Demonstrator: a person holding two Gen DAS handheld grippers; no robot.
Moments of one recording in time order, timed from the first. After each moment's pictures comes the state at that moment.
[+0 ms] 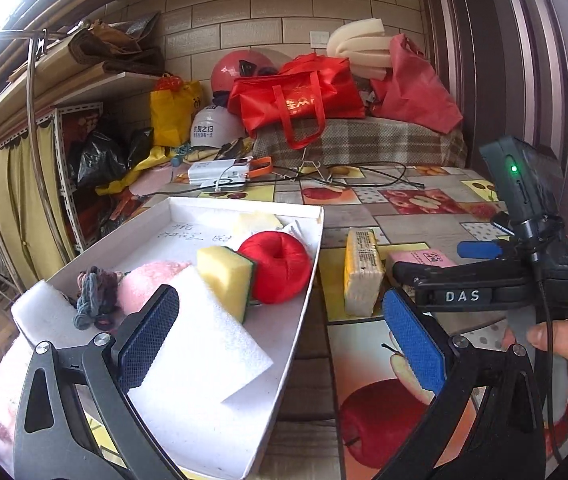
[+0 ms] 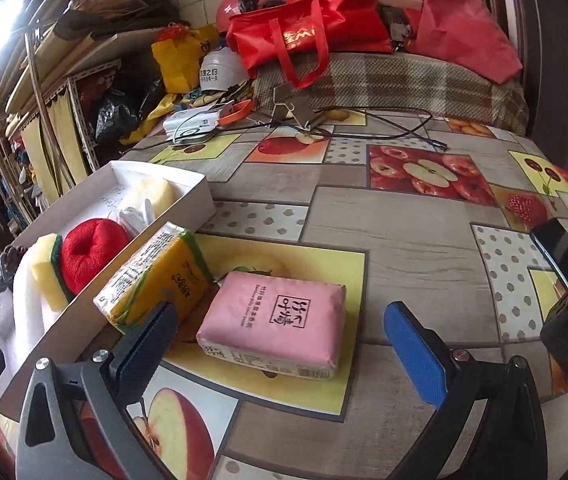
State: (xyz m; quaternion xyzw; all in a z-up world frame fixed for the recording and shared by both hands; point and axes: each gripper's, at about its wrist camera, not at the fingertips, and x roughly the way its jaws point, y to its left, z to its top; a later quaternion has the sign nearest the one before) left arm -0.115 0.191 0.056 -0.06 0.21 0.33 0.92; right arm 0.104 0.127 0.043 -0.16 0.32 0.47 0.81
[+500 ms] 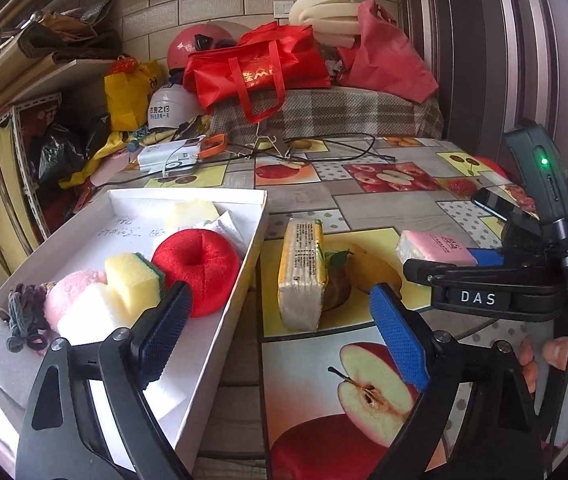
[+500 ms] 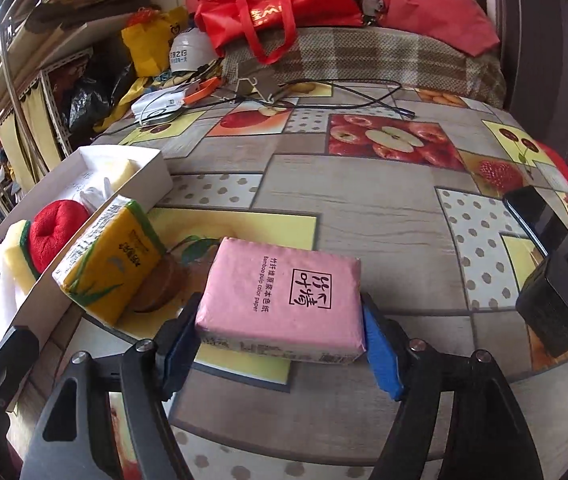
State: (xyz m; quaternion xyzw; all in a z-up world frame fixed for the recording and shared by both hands) left arm -0.049 0.190 0.048 -0.06 0.27 0.28 0.92; right arm 0.144 0.084 0.034 -0.10 0.38 0.42 0.81
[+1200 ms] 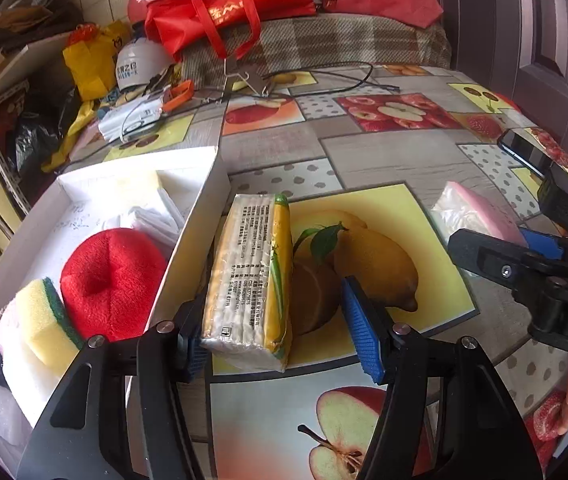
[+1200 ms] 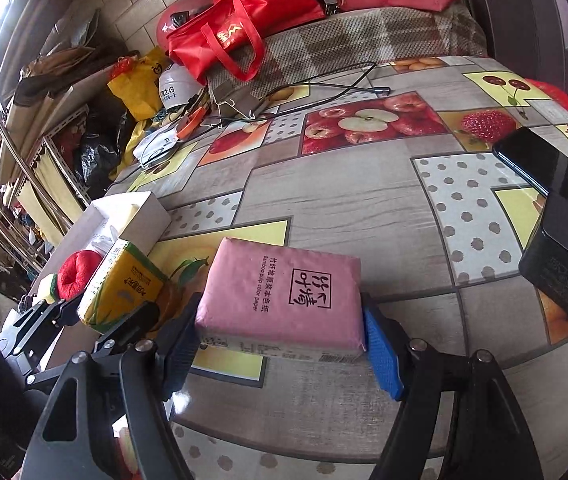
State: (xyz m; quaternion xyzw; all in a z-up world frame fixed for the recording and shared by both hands) left arm 0.029 0.210 0.016 -0.06 0.40 0.27 0.87; right arm 0.162 0.064 0.032 -0.01 0.41 0.45 0.79
